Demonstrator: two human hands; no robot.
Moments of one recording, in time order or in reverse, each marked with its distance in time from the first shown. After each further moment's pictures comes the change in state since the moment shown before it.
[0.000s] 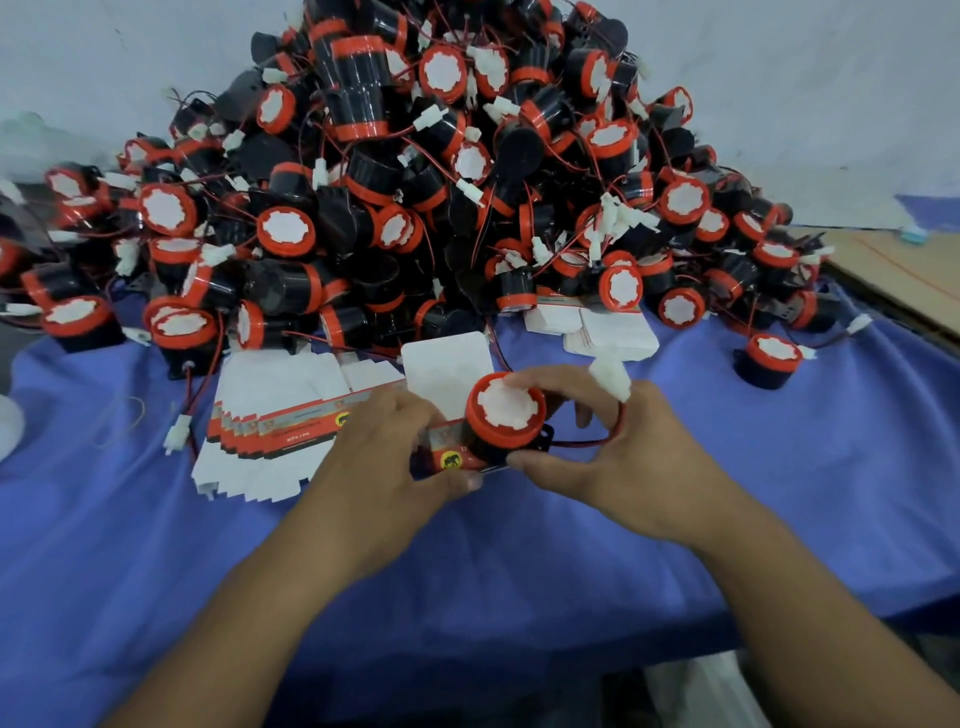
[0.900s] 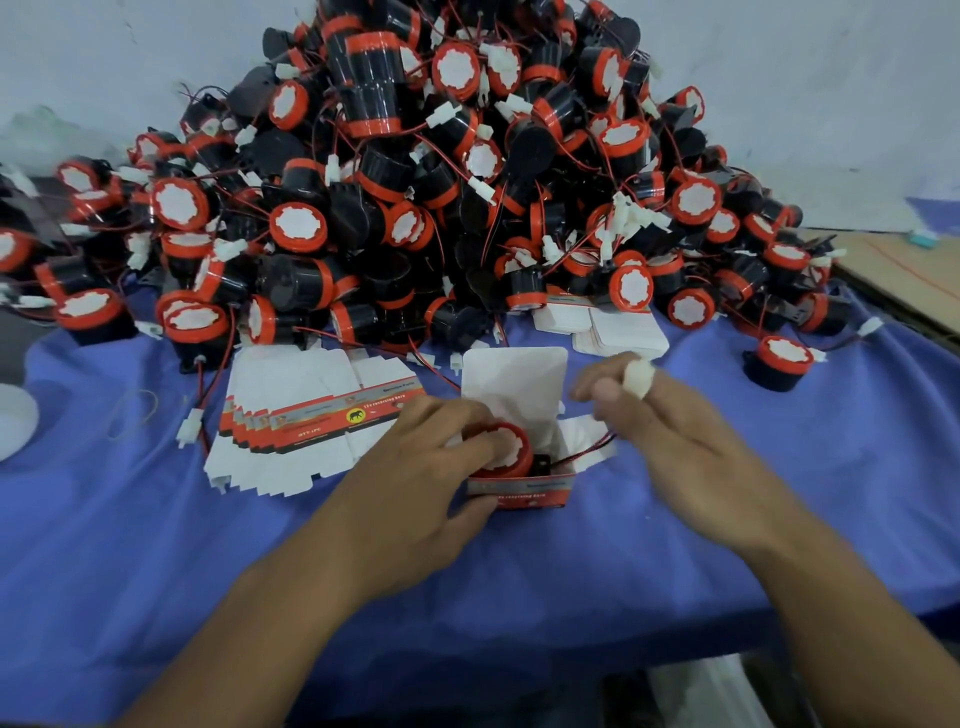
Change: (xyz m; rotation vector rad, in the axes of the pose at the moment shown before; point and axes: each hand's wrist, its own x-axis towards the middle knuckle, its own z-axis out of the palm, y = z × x) left_hand -0.007 0.001 0.004 0.225 -0.085 0.338; right_hand -0.007 0.007 -0.013 0.171 0.010 0.075
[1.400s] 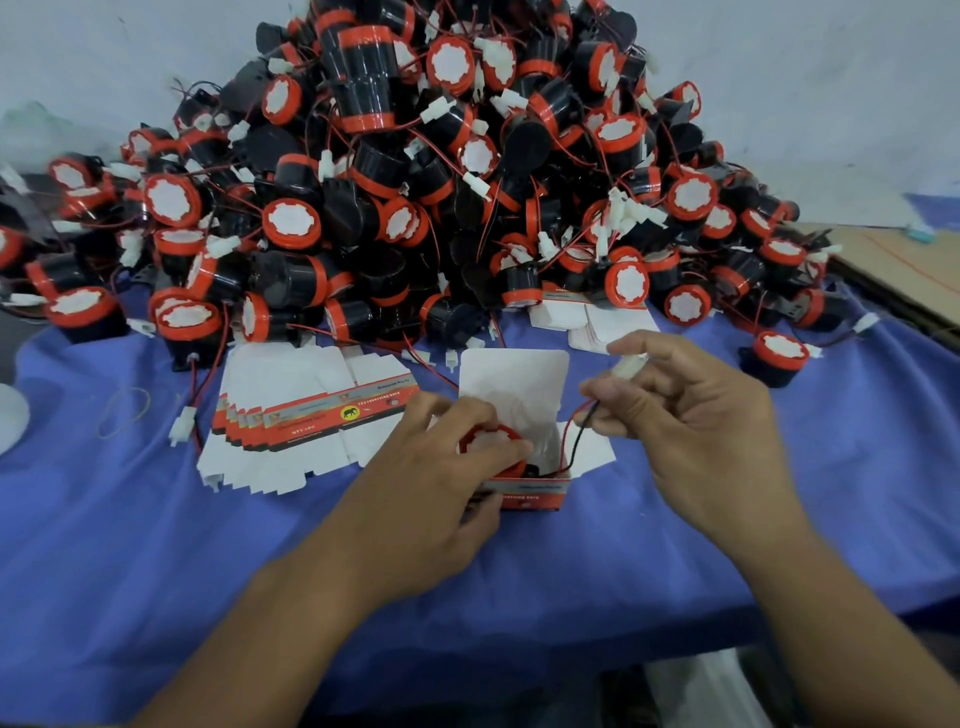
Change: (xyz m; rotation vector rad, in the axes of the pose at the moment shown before) left_hand 0.003 0.011 0.007 0.064 0.024 -0.002; right_hand -0.002 0.005 0.006 0.171 0.332 -0.012
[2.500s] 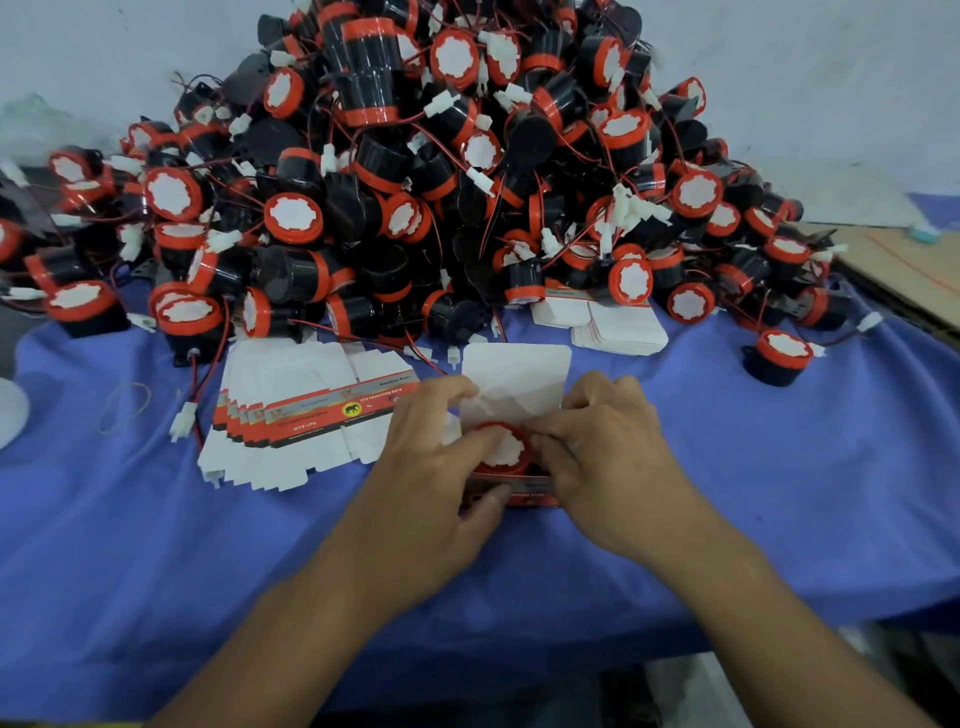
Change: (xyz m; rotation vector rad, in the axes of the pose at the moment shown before) left_hand -0.006 0.005 0.010 -0.162 0.194 -0.104; right_hand 0.000 0.001 0.039 -0.946 -0.394 -0.011
